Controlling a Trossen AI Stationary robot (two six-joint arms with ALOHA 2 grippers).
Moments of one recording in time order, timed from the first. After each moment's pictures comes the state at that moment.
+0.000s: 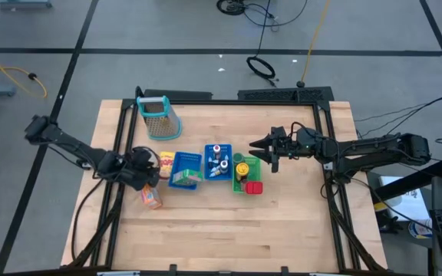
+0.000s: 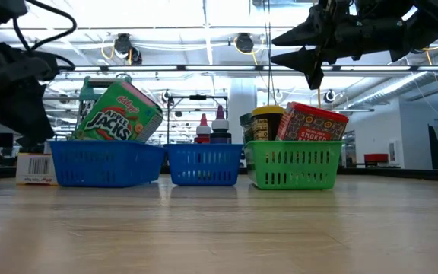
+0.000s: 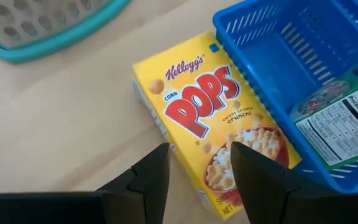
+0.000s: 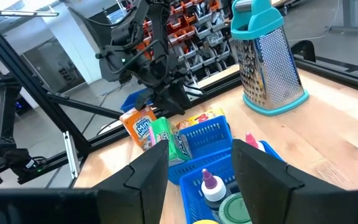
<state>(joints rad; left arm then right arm) -0.42 0.78 0.42 -0.84 -0.55 -1.26 -0.16 1.08 0.46 0.54 -0.13 0.42</state>
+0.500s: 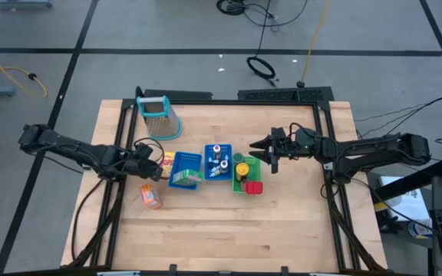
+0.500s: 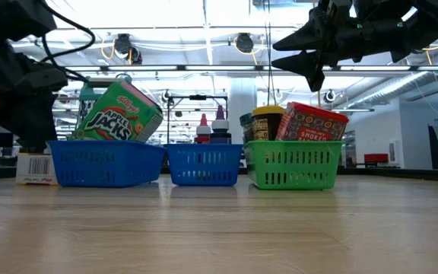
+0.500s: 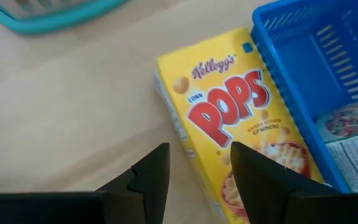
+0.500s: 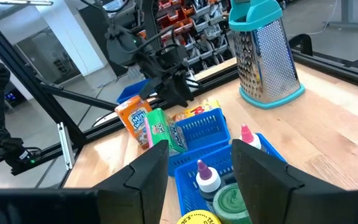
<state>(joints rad) -0.21 0.78 0.42 -0.81 -0.40 -1.18 -0.16 1.08 0.46 0.51 -0.13 0.40</state>
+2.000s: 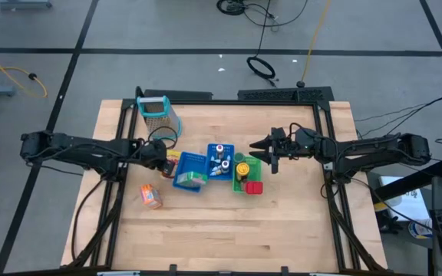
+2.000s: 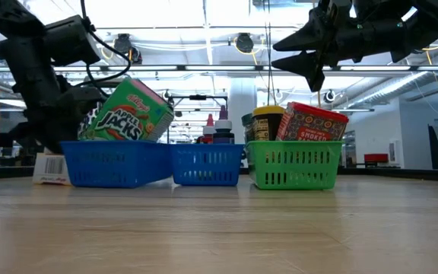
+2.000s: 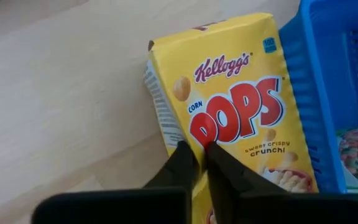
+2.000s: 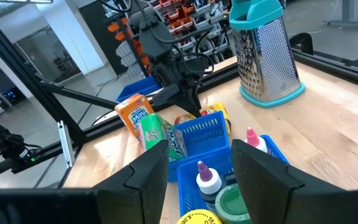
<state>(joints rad) 0.12 1.04 0.42 -0.54 -0.08 -0.95 -0.16 1.08 0.46 0.51 -0.13 0.40</state>
